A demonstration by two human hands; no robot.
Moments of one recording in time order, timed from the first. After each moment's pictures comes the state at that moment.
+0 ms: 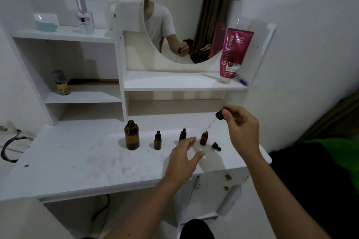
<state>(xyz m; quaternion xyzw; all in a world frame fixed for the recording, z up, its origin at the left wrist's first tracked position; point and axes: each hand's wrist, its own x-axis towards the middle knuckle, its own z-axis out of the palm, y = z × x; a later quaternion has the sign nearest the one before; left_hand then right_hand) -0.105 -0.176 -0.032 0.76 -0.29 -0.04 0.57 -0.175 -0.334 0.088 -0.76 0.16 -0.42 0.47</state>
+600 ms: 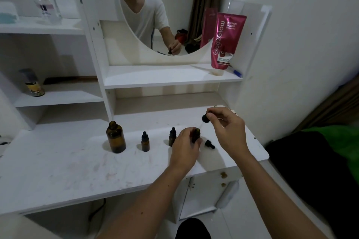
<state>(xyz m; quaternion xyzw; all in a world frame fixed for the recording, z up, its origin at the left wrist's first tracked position) -0.082 -0.240 -0.032 0.79 -0.28 -0.03 0.54 -0.158 -0.357 0.056 -0.80 0.13 -0.37 0.45</state>
